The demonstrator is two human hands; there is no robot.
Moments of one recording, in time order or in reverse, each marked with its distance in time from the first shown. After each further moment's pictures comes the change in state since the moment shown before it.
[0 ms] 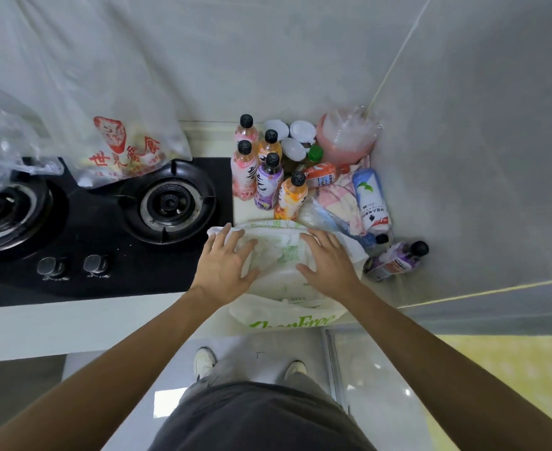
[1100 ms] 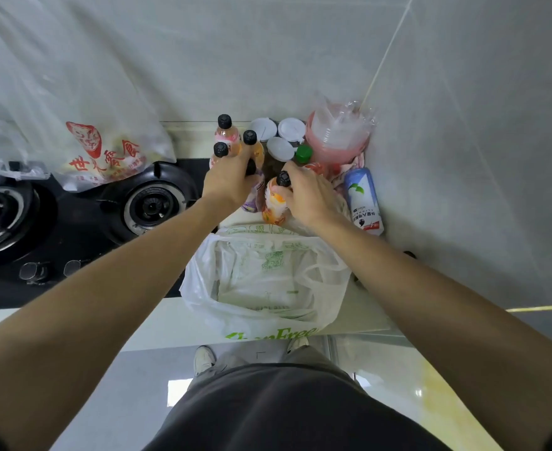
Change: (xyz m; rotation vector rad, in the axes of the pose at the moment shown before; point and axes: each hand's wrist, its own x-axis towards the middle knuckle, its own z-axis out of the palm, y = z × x) left_hand 0.173 0.039 -0.083 -0.263 0.112 -0.213; right_hand 0.120 -0.001 -0.089 -0.015 0.242 -0.062
